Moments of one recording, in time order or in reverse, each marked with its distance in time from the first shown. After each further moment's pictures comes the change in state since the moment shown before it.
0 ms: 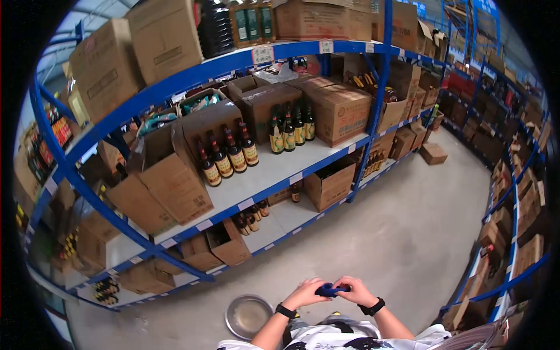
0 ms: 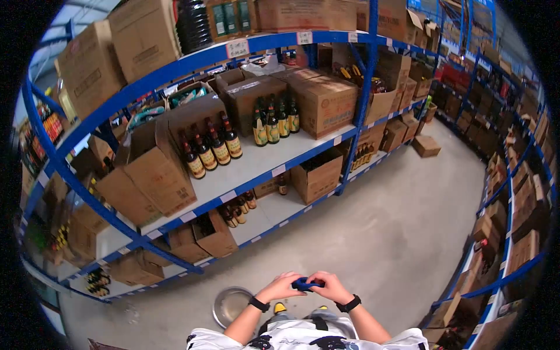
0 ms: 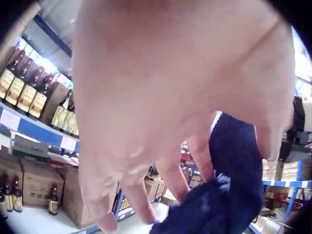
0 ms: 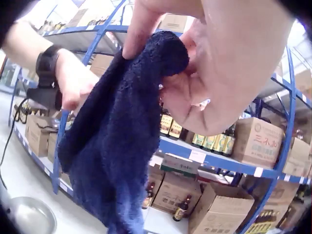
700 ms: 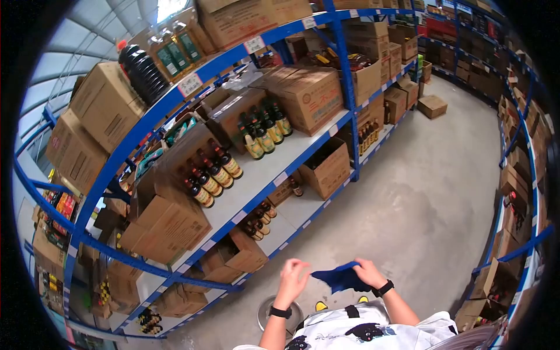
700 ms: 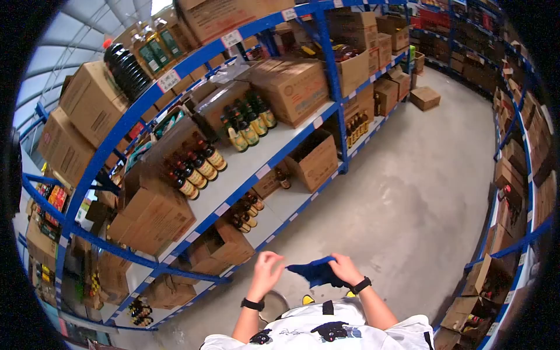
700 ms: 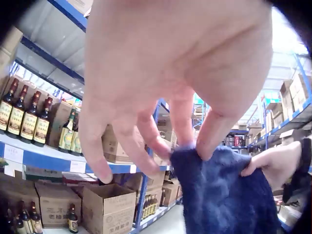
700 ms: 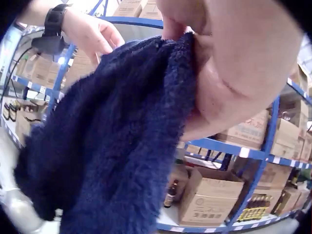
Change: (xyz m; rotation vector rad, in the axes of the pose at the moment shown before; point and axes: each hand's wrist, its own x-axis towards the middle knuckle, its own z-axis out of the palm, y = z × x) left_hand 0.033 0.037 -0.032 0.292 0.416 -0.080; right_hand 0.005 0.064 -0.054 -0.109 0.246 0.206
